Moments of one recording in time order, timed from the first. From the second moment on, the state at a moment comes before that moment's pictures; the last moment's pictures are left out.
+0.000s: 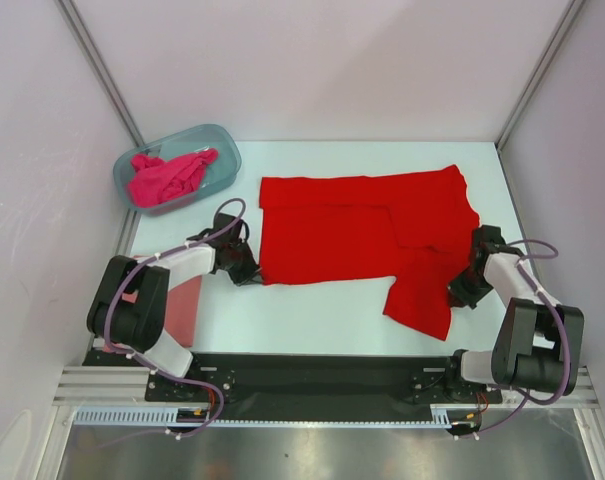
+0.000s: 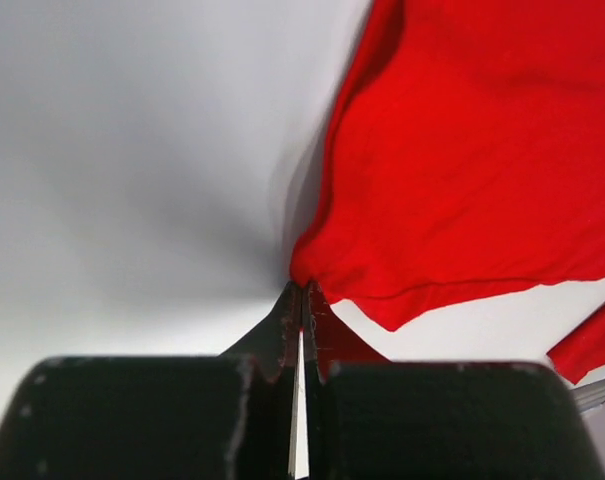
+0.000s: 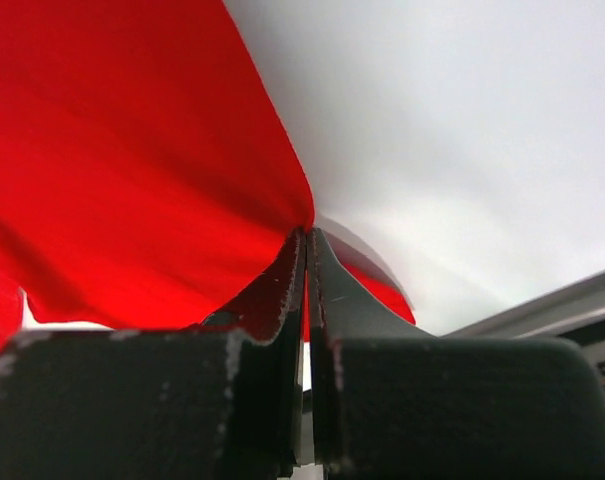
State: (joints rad) left arm -0.31 1.58 0.78 -0.35 0.19 -0.78; right arm -0.19 1.34 0.72 -0.76 0.05 0.71
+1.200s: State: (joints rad) left arm -0.29 1.58 1.14 -0.60 0.05 -0.65; right arm -0.19 1.54 1.36 -0.92 0.13 0.57
